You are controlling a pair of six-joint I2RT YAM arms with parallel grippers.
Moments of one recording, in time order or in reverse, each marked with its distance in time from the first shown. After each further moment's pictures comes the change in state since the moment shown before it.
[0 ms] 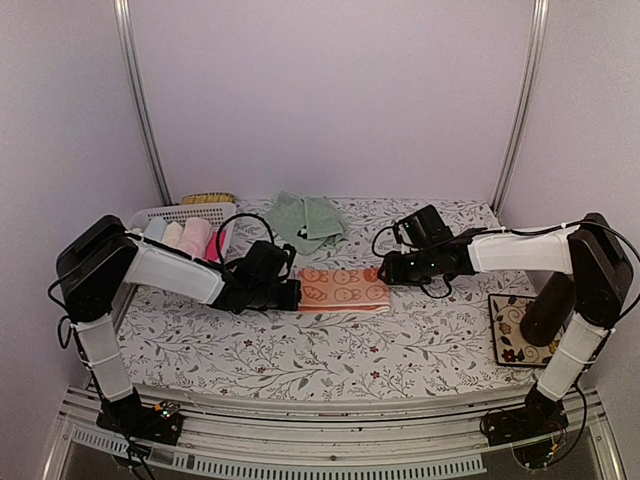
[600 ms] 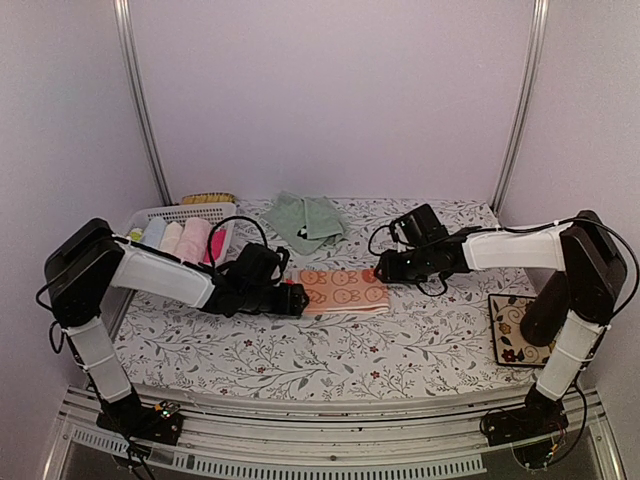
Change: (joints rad) left arm 0.000 -0.059 -0.068 -0.006 0.025 -0.016; right arm 0.000 0.040 0.034 0.007 -0.001 -0.006
